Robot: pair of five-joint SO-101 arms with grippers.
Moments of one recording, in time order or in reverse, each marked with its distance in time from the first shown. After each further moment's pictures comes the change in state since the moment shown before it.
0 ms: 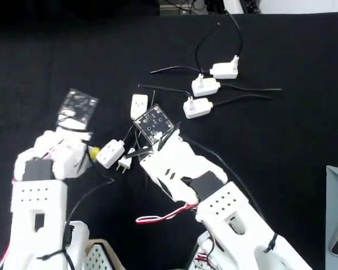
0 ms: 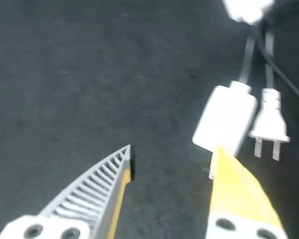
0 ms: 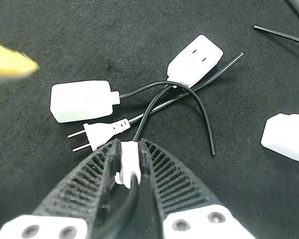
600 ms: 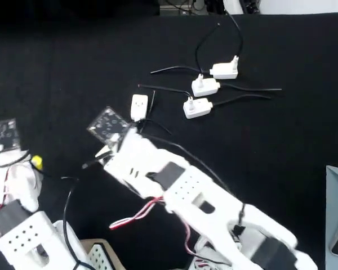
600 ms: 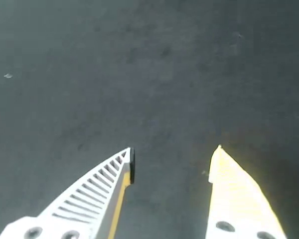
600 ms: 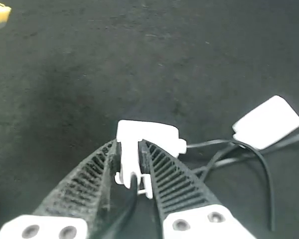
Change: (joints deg) left arm -33.9 -23.3 13.4 0.0 3.3; right arm -13.2 22.4 -14.0 -8.8 0.0
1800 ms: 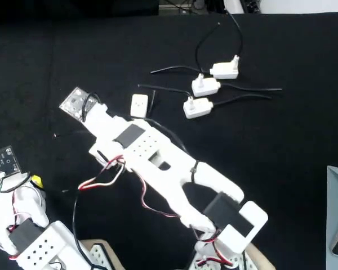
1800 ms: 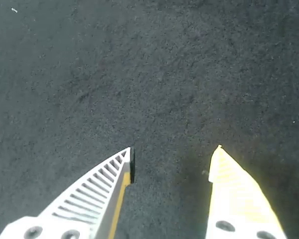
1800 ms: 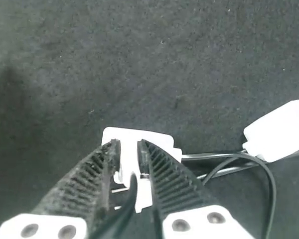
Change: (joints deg) left arm -6.2 -20.0 18.9 2.1 1.8; right arm 1.6 32.0 -33.6 18.7 2.4
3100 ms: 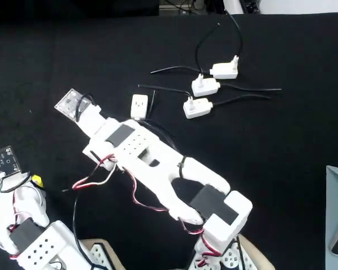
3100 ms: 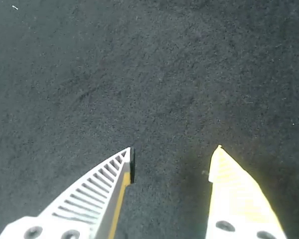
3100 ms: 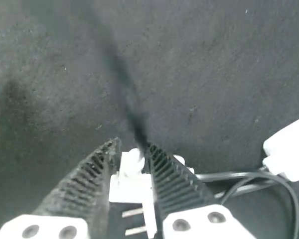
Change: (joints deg) left arm 0.0 0.0 0.0 0.0 0.4; right arm -1.4 8.4 -4.4 -2.4 -2.0
